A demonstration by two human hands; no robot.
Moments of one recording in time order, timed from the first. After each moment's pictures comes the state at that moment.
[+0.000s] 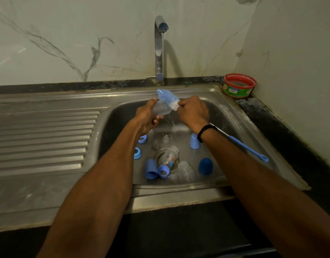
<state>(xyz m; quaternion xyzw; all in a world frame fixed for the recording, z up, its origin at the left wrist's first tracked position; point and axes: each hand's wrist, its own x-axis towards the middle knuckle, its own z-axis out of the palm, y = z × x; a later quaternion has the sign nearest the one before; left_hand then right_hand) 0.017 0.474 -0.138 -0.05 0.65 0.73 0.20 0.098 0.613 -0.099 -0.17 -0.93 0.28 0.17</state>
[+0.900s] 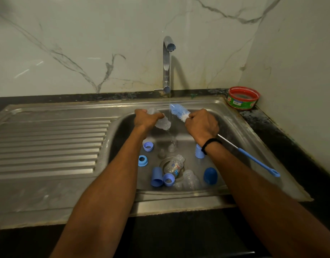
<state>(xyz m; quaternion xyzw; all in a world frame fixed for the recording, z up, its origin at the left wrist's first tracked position) 0.014 0.454 -0.128 -0.04 0.81 0.58 0.01 0.112 0.610 -0.094 -0.25 -0.92 0.26 0.18</state>
